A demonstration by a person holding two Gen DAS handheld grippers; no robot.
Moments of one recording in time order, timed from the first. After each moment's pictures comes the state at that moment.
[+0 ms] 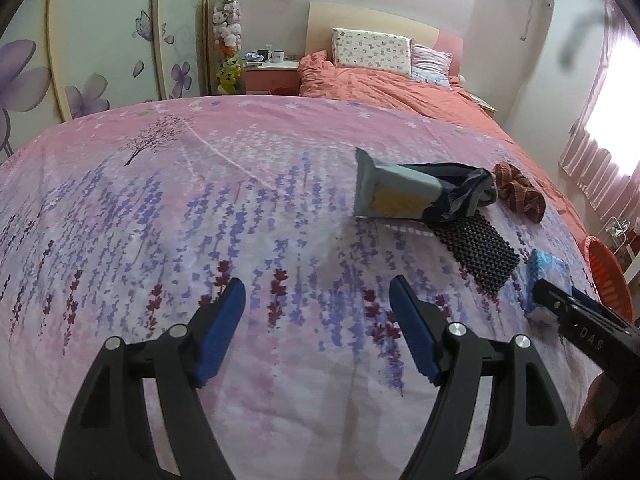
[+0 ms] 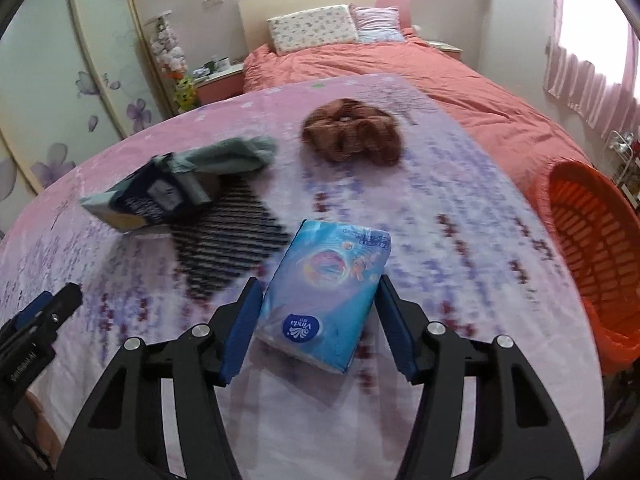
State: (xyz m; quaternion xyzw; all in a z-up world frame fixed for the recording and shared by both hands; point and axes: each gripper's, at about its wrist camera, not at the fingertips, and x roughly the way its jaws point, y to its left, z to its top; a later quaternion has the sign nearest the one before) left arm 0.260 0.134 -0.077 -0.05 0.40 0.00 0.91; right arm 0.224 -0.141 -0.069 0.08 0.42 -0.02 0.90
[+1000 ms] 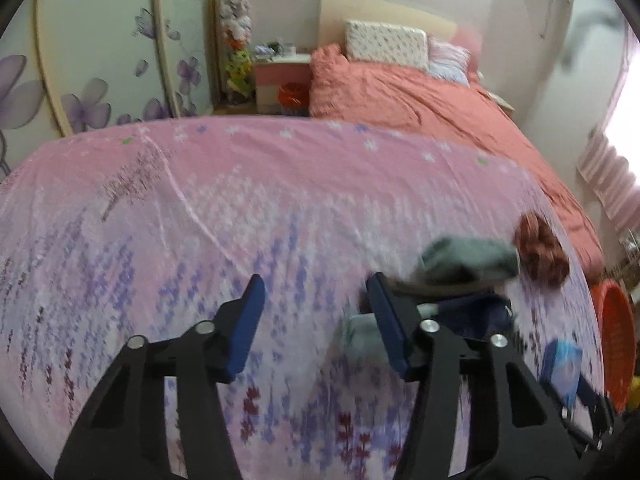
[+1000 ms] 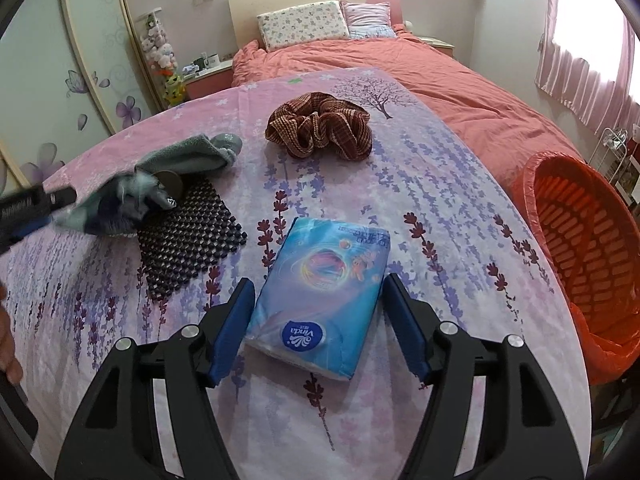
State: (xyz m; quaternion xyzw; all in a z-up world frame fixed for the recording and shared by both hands) left arm 0.346 0.119 -0.055 -0.05 0.43 0.02 0.90; right arm 0.232 -0.151 -0.077 0.08 0.43 -0.03 0.90
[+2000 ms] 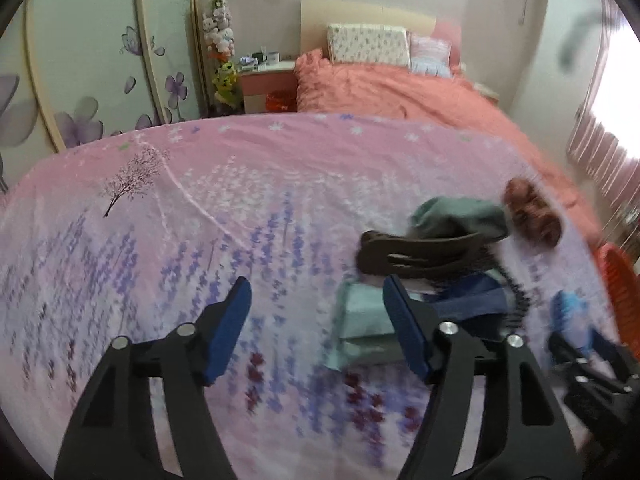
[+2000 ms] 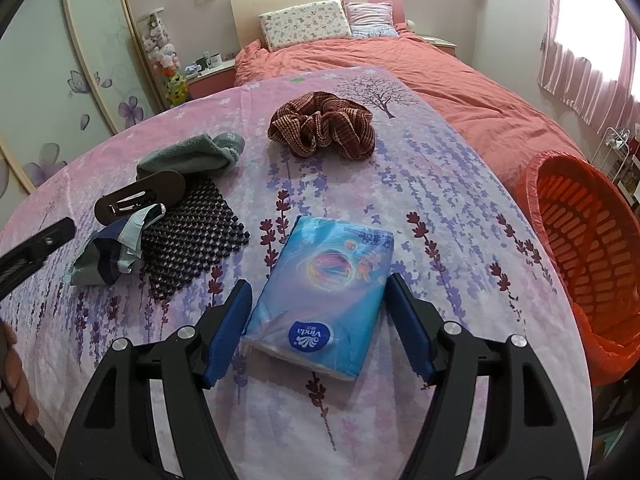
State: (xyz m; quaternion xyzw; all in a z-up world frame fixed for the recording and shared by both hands) left arm 0.327 0.114 -0.066 0.00 0.42 0.02 0.91; right arm 0.231 -0.151 -0.079 0.08 0.43 -0.03 0.90
